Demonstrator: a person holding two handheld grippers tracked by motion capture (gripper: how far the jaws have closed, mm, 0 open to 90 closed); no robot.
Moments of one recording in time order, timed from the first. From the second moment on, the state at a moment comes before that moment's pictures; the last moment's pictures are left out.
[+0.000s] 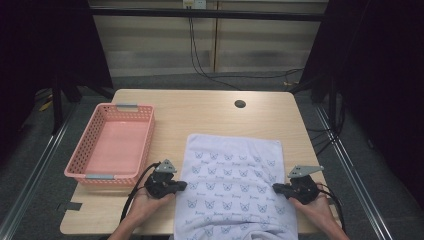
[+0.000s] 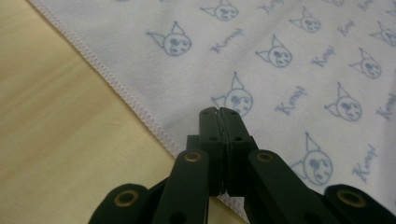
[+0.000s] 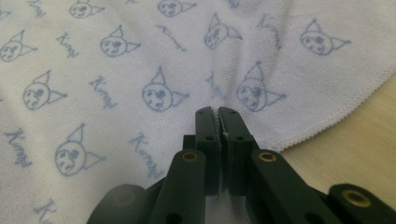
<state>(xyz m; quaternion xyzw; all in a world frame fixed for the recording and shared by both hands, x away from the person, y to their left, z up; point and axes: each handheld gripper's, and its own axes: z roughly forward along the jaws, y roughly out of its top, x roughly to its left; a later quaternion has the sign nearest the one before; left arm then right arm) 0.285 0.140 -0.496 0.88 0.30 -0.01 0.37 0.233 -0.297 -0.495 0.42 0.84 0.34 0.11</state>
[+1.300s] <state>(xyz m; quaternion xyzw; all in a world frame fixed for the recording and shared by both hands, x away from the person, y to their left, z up) 0.346 0.128 -0.480 0.83 0.35 0.01 0.43 0.337 -0.321 -0.490 0.47 0.79 0.35 0.17</state>
